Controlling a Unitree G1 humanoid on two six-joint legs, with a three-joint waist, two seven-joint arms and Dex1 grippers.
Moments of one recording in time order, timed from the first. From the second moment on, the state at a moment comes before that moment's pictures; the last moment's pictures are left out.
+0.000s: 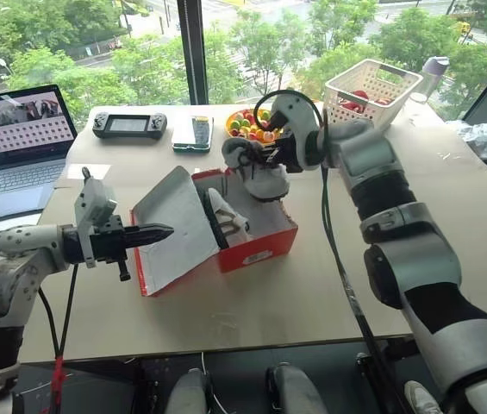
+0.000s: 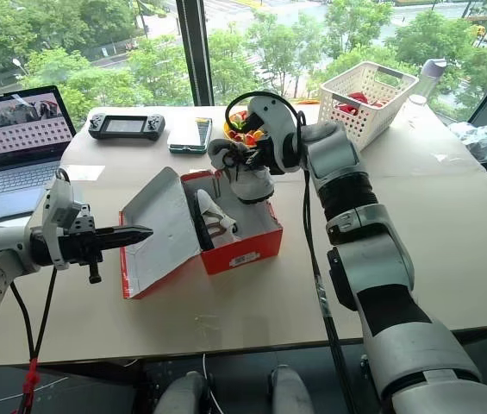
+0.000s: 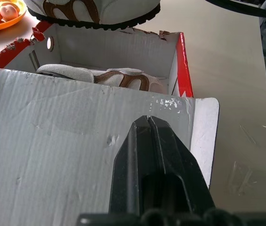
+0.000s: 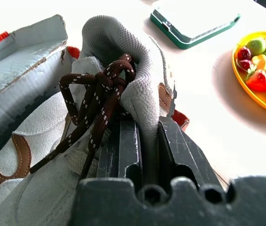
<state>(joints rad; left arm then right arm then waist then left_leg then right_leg) -0.32 0.88 0.20 -0.16 -0.63 0.60 -1.12 -1.36 -0.34 0.07 0.82 -0.01 0.62 0.86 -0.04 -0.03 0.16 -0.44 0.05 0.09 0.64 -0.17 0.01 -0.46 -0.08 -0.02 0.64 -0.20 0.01</state>
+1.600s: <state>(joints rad) -0.34 0.88 0.18 -0.16 -0.63 0.59 -1.13 -1.21 -0.43 -0.11 0.16 0.28 0.97 0.45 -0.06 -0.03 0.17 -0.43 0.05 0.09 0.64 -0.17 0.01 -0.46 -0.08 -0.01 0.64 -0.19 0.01</state>
